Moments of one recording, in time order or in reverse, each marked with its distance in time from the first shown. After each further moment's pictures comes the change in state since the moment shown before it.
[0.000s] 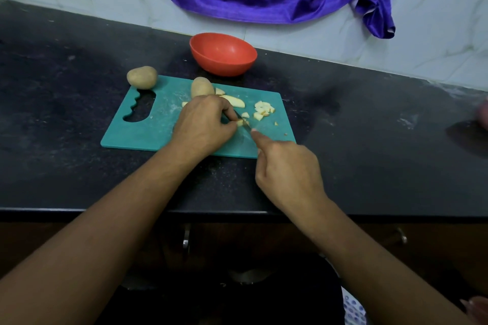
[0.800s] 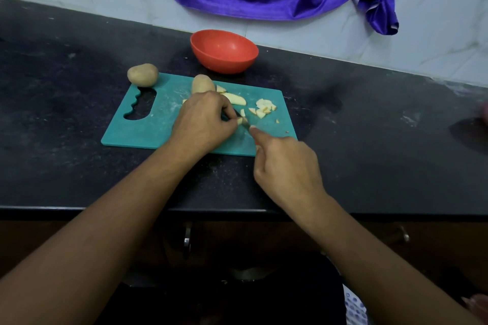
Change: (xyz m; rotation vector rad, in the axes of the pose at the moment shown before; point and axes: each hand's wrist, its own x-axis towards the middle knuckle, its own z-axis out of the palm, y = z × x) left_hand 0.000 0.002 -0.002 0.011 0.000 -0.020; right_hand 0.005 -0.001 0.003 0.057 0.033 -0.022
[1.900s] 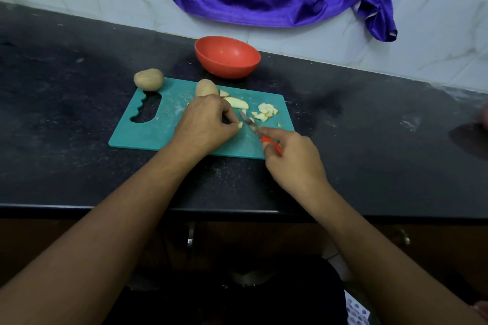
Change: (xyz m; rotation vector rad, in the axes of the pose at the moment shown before) left_hand -0.002 0.000 -0.006 -0.017 -0.025 -0.005; right_hand 0.009 0.014 -0.001 0.363 -0.039 0.179
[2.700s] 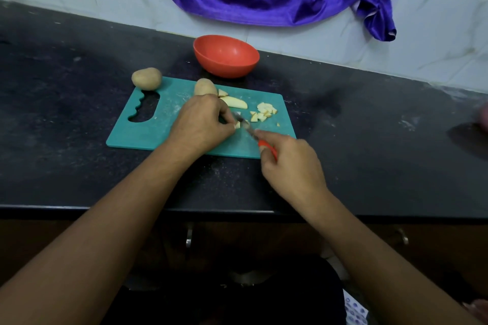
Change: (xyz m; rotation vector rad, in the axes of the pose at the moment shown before) left_hand 0.000 -0.002 -0.004 -0.001 -0.025 -0.013; right_hand -0.007 0.000 0.003 -0.147 0.037 -0.075
